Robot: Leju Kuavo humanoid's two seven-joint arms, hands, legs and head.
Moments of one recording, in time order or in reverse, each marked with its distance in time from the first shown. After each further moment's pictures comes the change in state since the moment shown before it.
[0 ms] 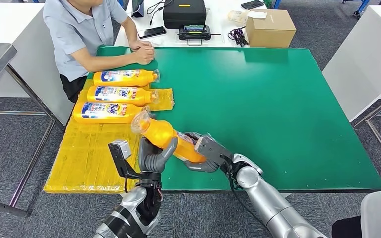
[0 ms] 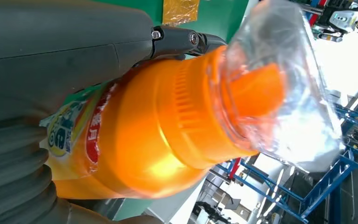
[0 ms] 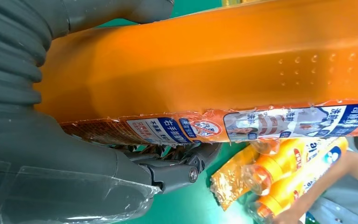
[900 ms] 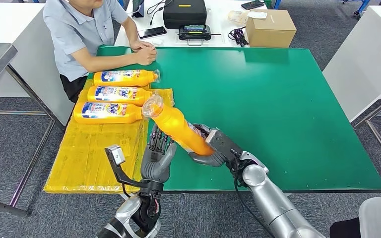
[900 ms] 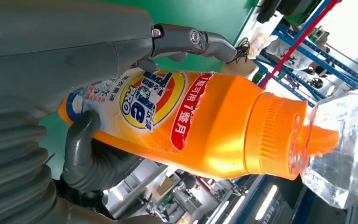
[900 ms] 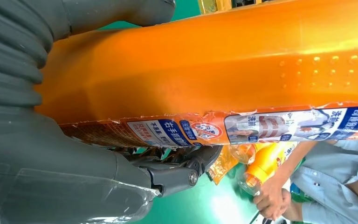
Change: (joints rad) left arm 0.105 0.044 -0.053 -0.203 0.182 -0.135 0.128; right arm 0.027 0.006 -0.090 -0.050 -0.044 0.035 -0.027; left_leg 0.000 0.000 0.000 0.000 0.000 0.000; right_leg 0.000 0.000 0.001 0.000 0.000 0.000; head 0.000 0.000
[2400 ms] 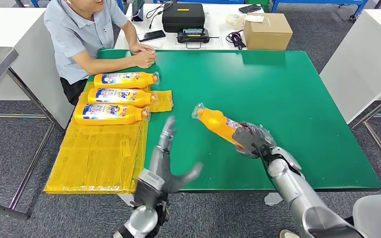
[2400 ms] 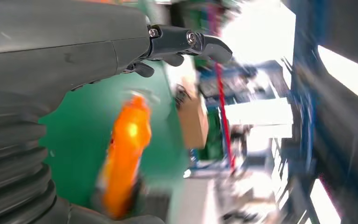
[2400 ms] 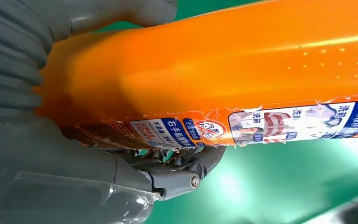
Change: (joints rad) left arm 0.016 -0.020 -0.066 -0.021 -0.630 0.348 -0.130; right arm -0.105 -0.075 -0.226 0.375 0.427 -0.215 0.014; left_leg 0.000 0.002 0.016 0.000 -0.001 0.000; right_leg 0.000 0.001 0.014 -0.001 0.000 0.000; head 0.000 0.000
